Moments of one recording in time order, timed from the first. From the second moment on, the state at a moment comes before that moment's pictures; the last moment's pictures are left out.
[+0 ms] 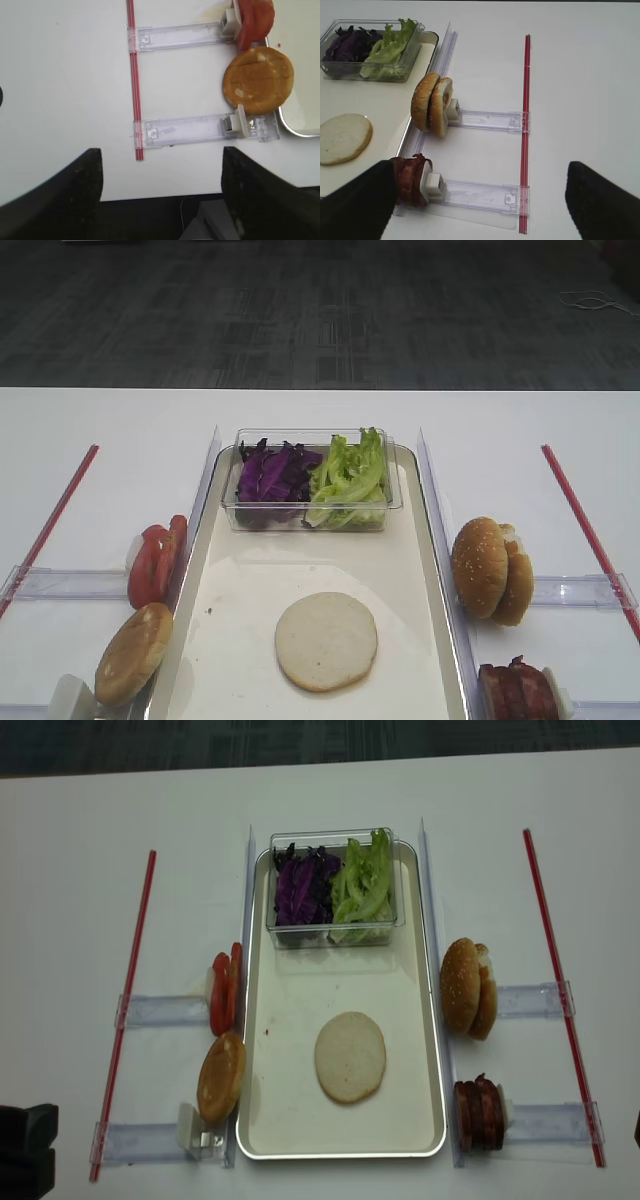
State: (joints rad) left arm -0.08 0.47 -0.66 0.06 1.24 -0.05; right arm 0.04 -0.02 -0.48 0.16 1.12 -0.04
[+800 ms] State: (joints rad) left arm -0.08 0.15 -0.49 0.06 1.18 -0.05; right arm 0.04 -0.02 -0.48 0.16 1.12 -0.04
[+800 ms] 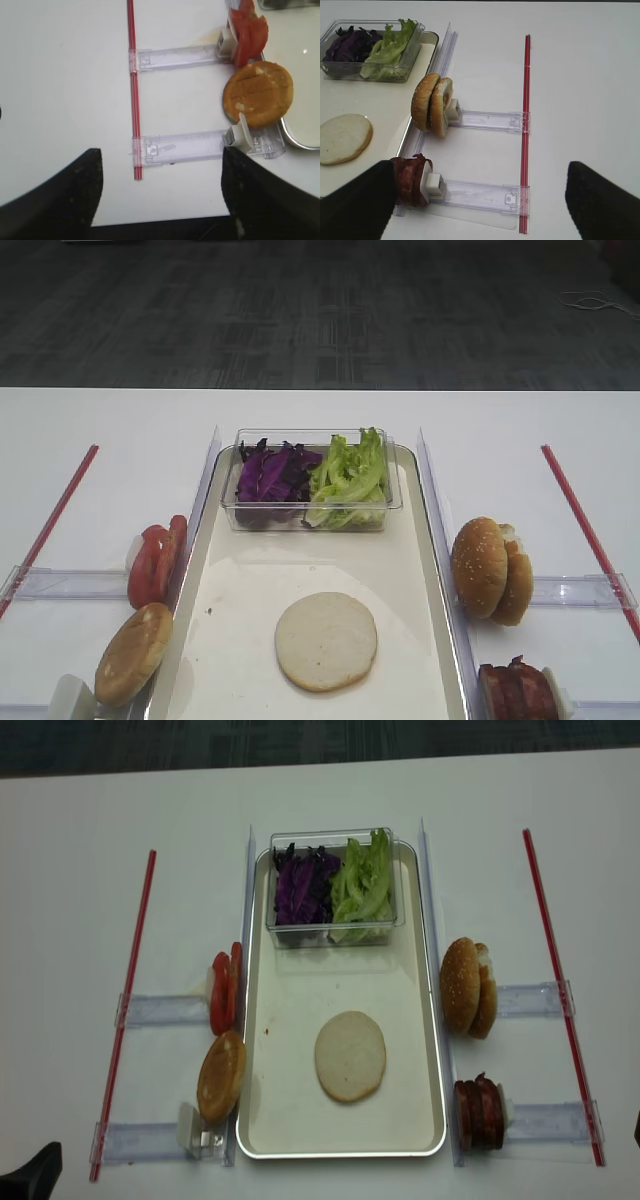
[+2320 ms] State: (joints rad) left arm -0.08 -0.02 -0.49 0.06 1.18 -0.05; right arm 0.04 -0.02 -0.48 0.17 1.12 -0.05
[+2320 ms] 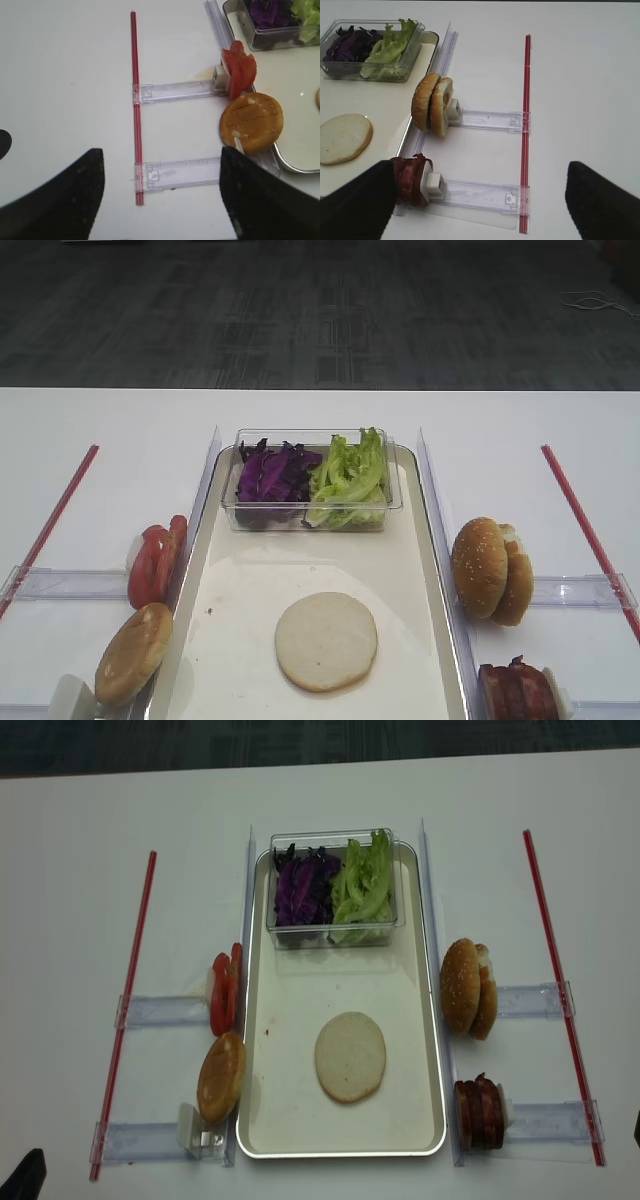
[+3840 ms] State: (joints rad) left arm -0.08 -0.02 -0.49 0.06 1.18 -0.05; right arm 0.04 -0.02 -0.48 0.19 1.12 -0.12
